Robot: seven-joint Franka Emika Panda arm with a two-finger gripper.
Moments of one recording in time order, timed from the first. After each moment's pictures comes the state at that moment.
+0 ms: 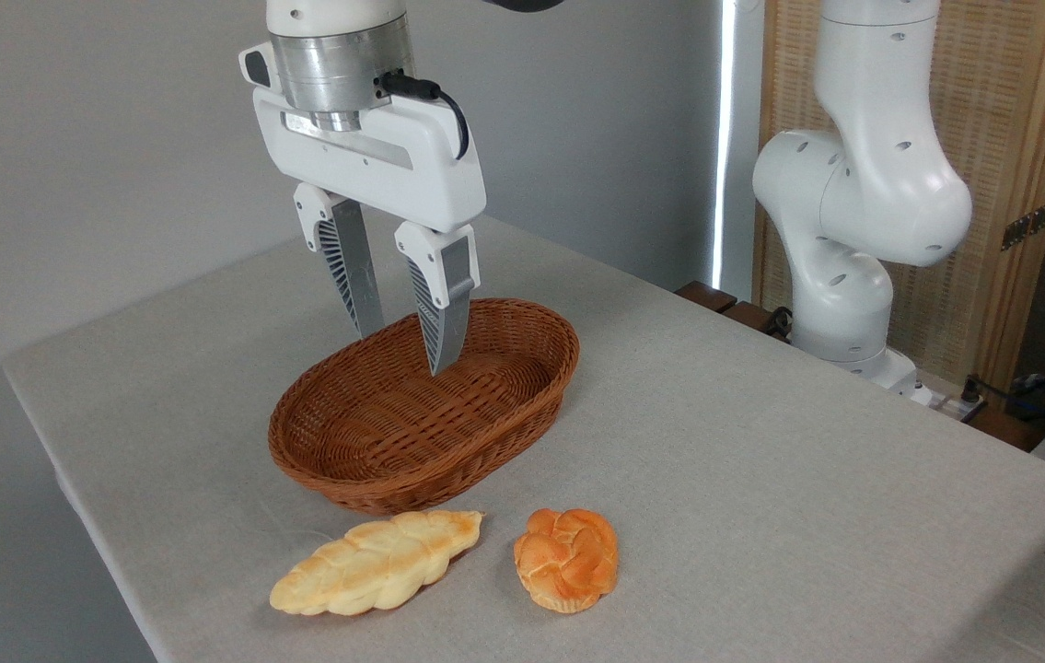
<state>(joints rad) -0.10 -0.02 0.03 -1.68 -0.04 1.68 0.57</state>
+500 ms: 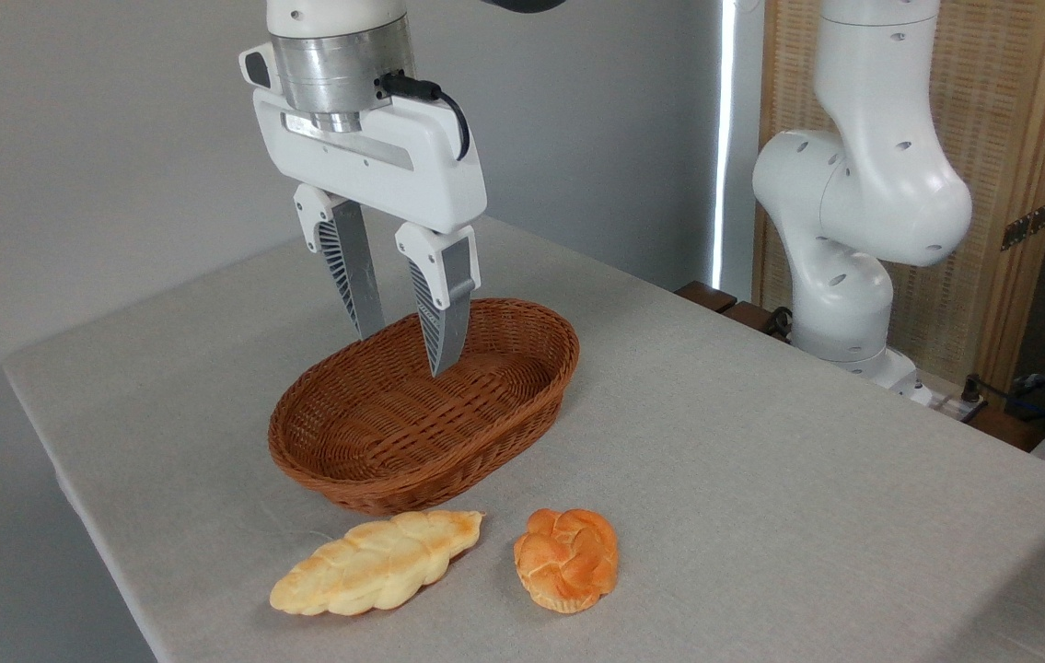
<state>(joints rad) -0.10 -0.02 0.03 -1.68 -0.04 1.68 0.57</state>
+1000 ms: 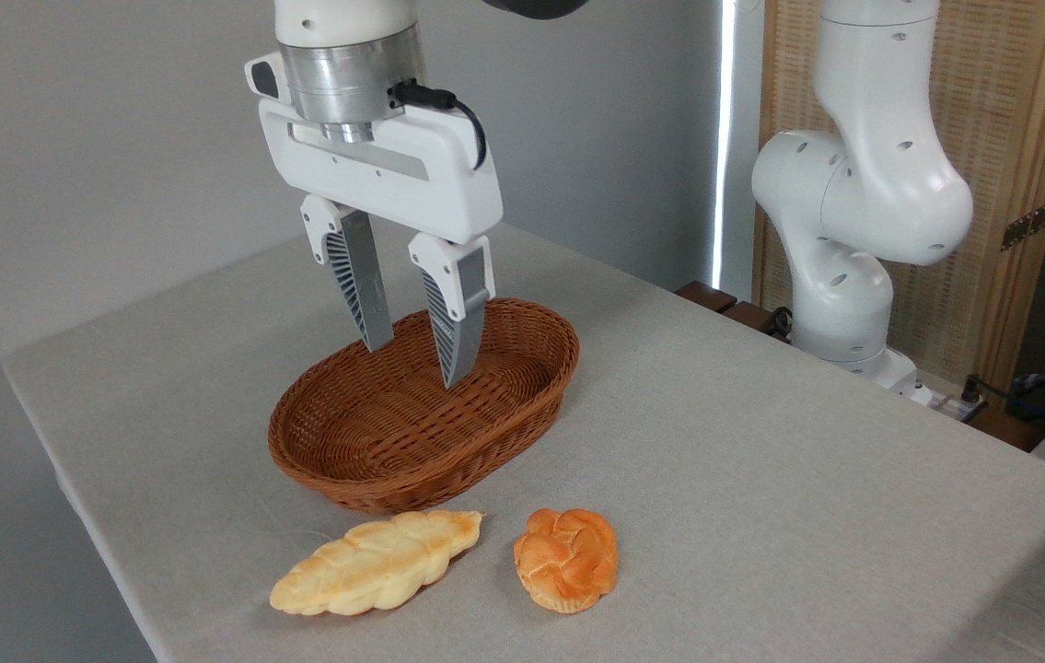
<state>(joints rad) -0.06 -0.02 0.03 -1.69 -0.04 1.69 0.57</state>
